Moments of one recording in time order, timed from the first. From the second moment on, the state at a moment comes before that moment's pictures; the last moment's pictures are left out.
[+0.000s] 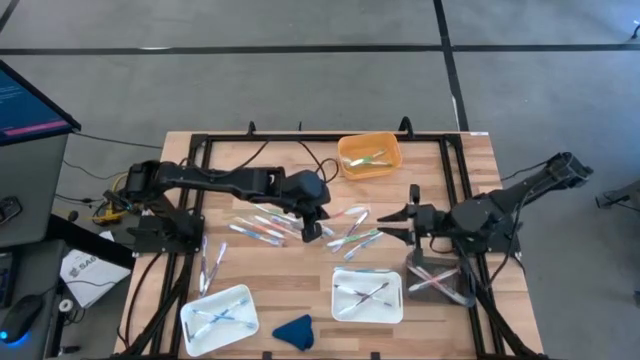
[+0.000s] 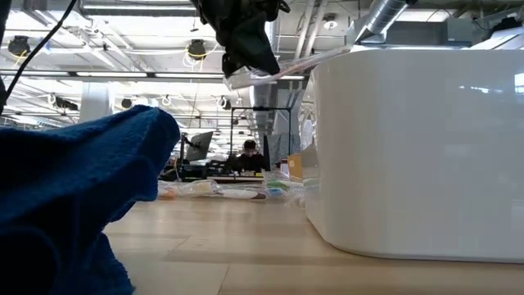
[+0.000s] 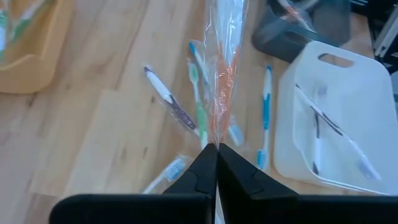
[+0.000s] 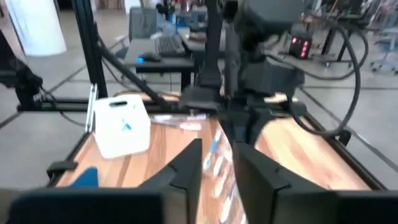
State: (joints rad) left arm 0.01 1.66 1.36 -0.52 0.03 -0.22; right arm 0.47 0.91 0.74 -0.02 0.52 0.05
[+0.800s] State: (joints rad) left arm -0.12 1.66 1.17 -0.46 -0.03 -0.43; right arm 0.37 1.54 1.27 -0.61 0.42 0.05
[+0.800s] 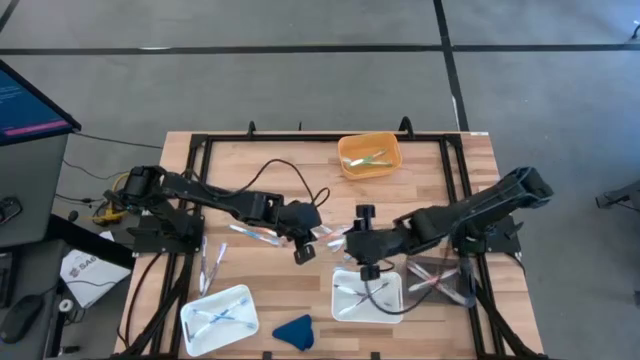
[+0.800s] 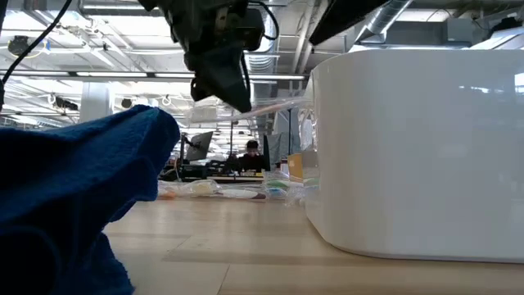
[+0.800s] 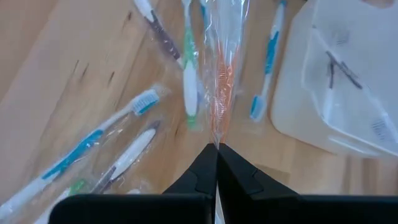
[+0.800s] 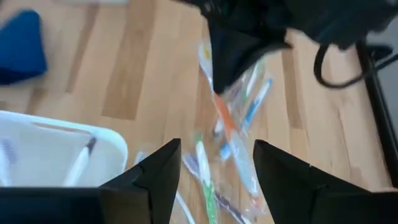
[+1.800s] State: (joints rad) left arm -0.24 1.66 1.15 -0.31 -0.09 -0.42; right arm 0.34 1.69 1.40 -0.73 0.29 0.08
